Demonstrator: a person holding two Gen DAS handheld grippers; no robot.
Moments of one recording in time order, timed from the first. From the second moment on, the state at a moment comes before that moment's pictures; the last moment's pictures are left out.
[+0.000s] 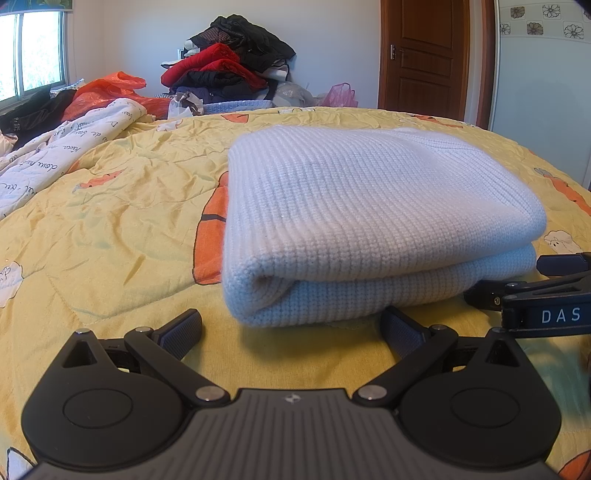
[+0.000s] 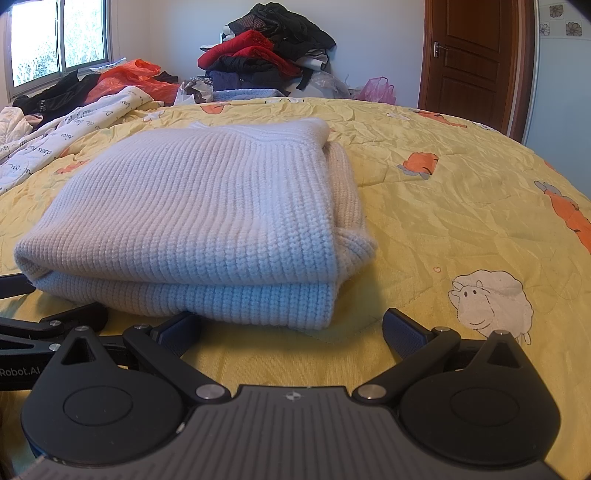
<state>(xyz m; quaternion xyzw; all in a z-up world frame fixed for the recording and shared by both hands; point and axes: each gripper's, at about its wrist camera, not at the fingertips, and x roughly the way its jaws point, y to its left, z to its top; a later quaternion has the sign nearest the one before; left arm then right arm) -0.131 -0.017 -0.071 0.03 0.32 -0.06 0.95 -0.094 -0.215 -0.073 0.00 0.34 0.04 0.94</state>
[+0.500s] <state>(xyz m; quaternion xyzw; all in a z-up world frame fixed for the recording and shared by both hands) -0.134 -0.018 -0.061 0.03 0.35 -0.04 0.94 -0.094 -0.213 -0.070 -0.01 0.34 0.04 0.94</state>
